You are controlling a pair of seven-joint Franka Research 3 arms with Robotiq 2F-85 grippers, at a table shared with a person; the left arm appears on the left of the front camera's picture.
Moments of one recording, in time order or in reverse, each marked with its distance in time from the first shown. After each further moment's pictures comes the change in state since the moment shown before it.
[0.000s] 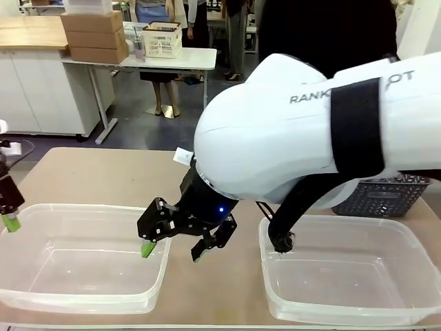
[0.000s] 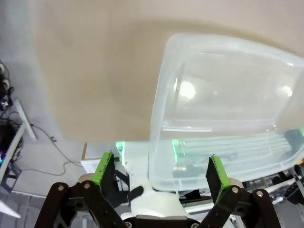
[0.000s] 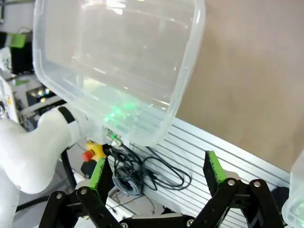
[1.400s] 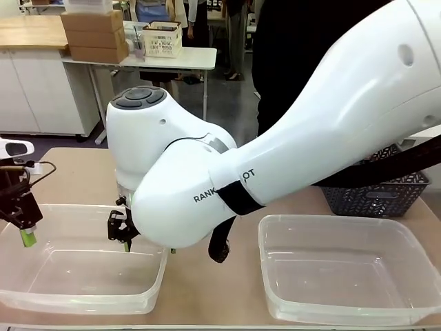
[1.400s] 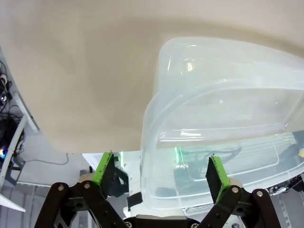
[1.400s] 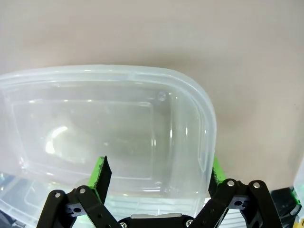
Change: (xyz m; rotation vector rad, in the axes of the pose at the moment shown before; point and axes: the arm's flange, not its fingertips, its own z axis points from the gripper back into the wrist) left arm 0.025 -0.004 -0.041 -0.001 0.114 -0.019; right arm 0.072 0.060 -0.103 -0.426 -0.179 -0.229
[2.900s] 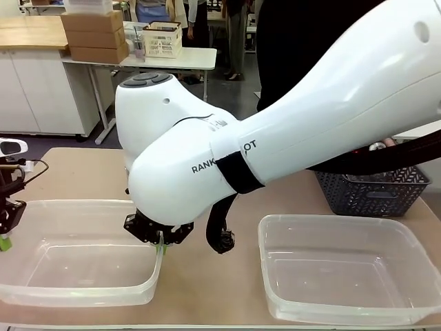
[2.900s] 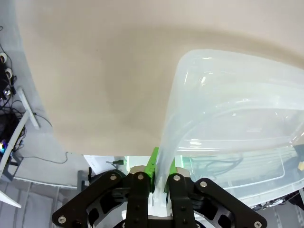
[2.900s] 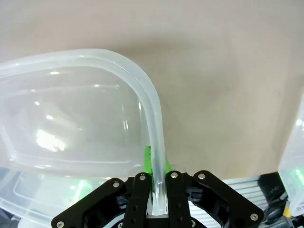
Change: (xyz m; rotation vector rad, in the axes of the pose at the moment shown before) left arm 0.001 0.015 0.007 0.029 -0.040 0.059; right arm 0.011 -0.015 0.017 -0.047 0.086 -0.011
